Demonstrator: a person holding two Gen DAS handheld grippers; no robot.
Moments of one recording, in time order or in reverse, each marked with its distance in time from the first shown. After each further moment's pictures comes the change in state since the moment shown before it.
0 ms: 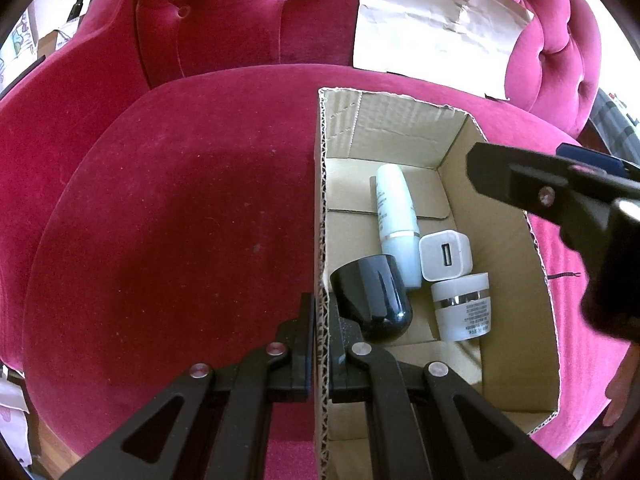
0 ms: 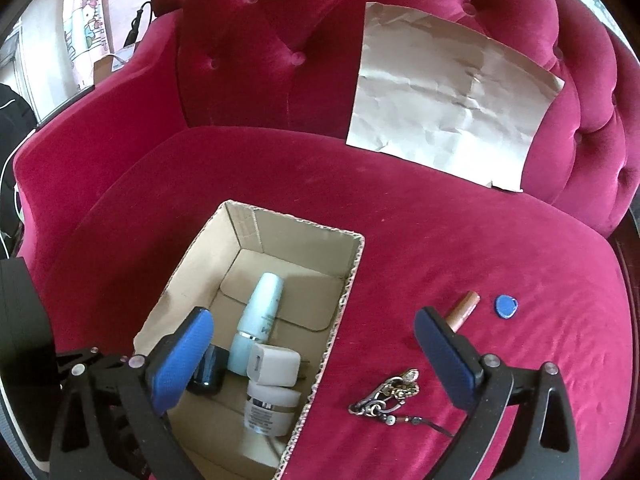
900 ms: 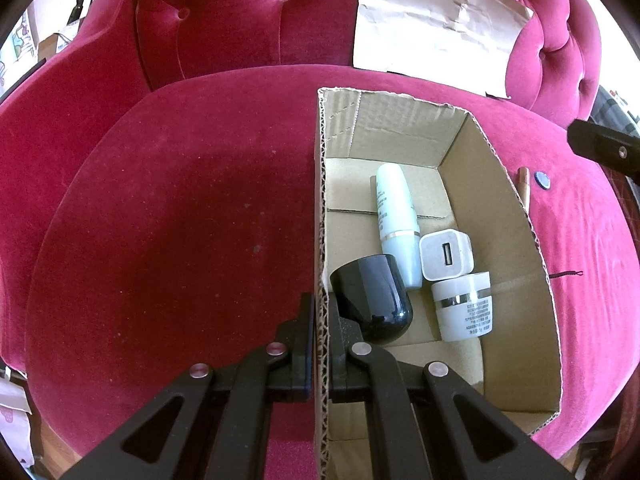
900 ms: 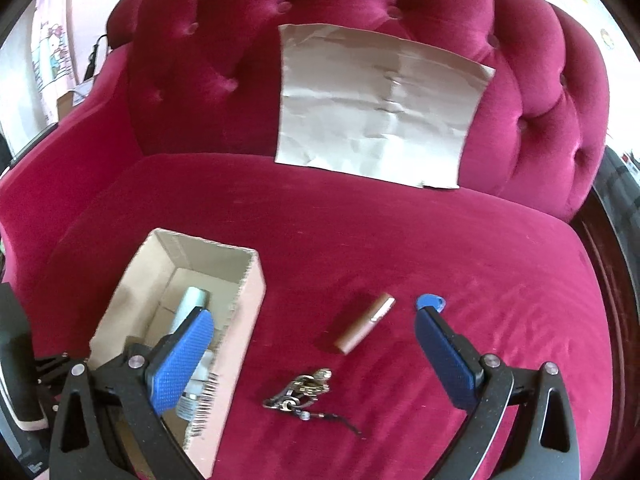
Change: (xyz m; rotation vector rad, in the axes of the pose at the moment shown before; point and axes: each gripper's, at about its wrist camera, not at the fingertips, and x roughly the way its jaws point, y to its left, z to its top) left arm 0.001 -0.002 0.000 0.007 -0.001 0.012; right arm -0.030 -0.071 -0.001 0.087 -0.039 -0.094
